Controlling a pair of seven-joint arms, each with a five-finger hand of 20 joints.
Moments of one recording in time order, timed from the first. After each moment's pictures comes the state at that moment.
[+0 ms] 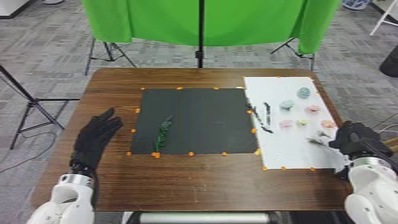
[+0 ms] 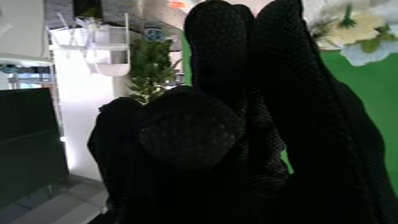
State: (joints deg) left arm 117.9 -64.0 -93.1 -109.8 48.9 5.7 10.3; right arm -116.3 -57.5 99.2 -114.1 -144.1 -4.1 27.0
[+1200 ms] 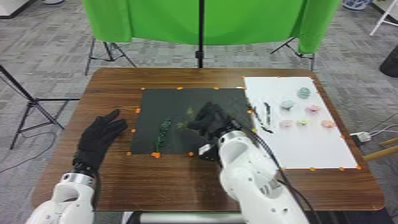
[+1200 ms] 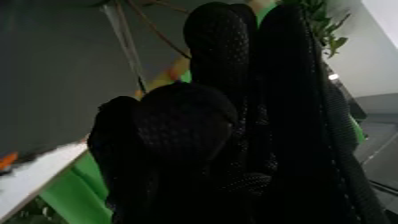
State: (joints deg) left arm 117.5 -63.9 -93.2 -109.9 49.3 3.6 7.8; right arm -90.9 -83.8 61.6 -107.4 -133.4 -8.4 27.7
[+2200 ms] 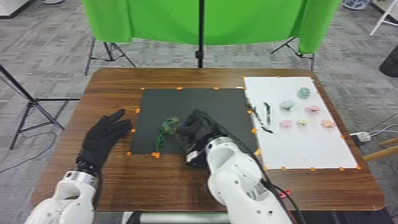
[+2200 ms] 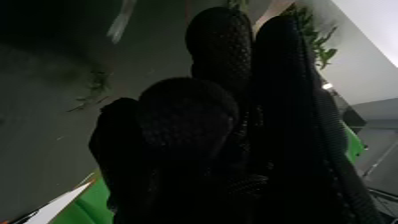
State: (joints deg) left arm 116.6 -63.8 -93.0 -109.4 50.0 0.7 5.9; right arm -91.8 -87.6 60.5 -103.5 -133.1 -8.3 24.9
